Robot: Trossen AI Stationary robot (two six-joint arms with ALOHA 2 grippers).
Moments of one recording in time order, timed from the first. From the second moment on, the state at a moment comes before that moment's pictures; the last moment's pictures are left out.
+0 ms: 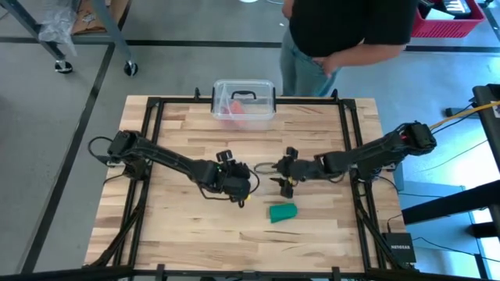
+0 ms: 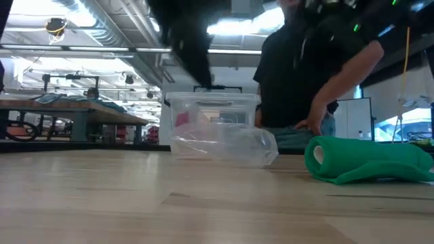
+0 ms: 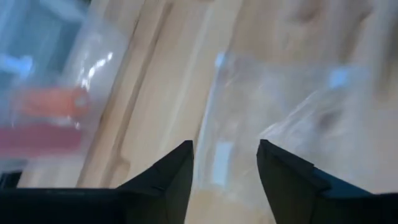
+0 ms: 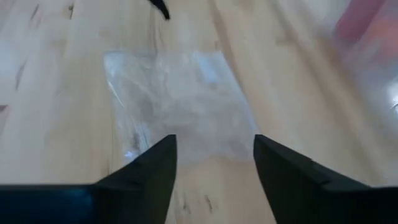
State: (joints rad) left arm -0.27 1.81 1.43 -0.80 -0.63 -0.41; right arm 0.21 1.38 0.71 -0.02 0.30 0.21
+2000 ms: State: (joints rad) left arm -0.15 1.83 1.05 -0.08 -0.46 -0.18; right arm -0.08 1.75 0.62 0.52 -0.13 0.70
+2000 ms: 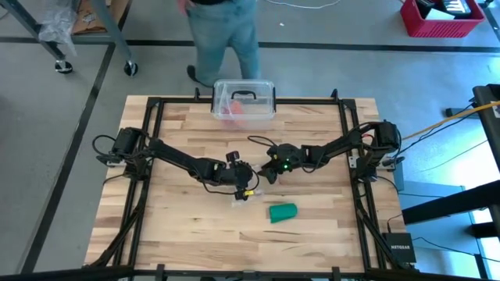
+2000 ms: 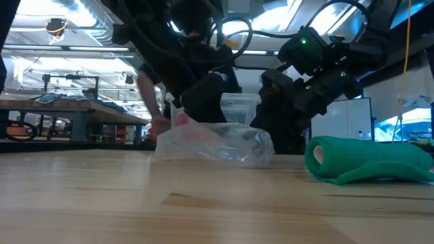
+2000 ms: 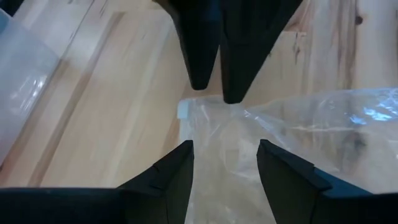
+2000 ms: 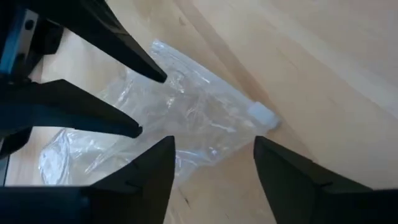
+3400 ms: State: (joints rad) left arm -0.17 1.83 1.05 -0.10 -0.45 -0.17; right arm -0.03 1.83 0.76 0.41 -0.26 0.71
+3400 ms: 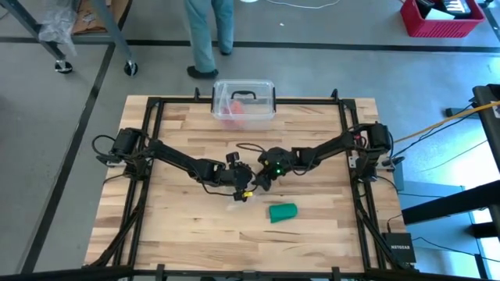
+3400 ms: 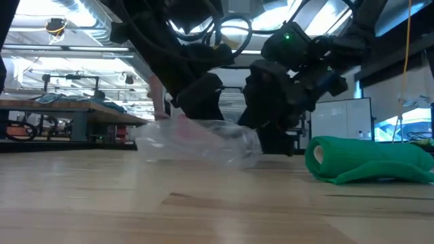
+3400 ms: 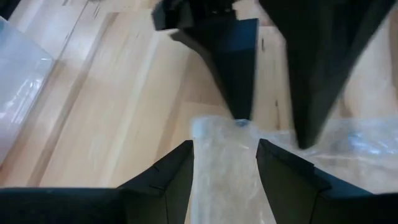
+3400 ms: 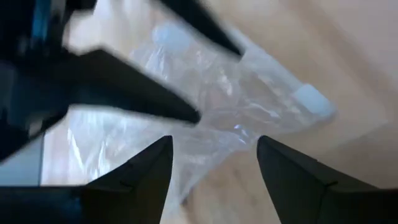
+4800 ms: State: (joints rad) left arm -0.17 1.88 1.07 -0.08 -0.35 -0.16; right arm -0.02 1.90 0.76 0.51 -0.22 0.73
